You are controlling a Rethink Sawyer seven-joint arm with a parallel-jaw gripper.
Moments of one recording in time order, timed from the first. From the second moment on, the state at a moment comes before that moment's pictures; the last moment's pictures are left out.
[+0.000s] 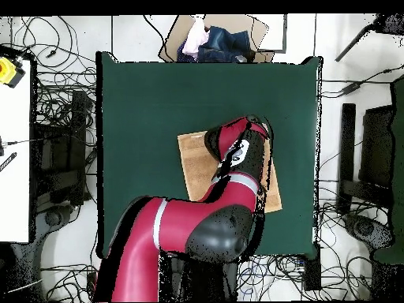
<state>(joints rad) -0.12 0.16 -0.33 0.79 -0.51 1.45 1.45</state>
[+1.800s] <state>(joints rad) -0.53 -0.22 0.01 1.24 -0.44 1.06 1.45</state>
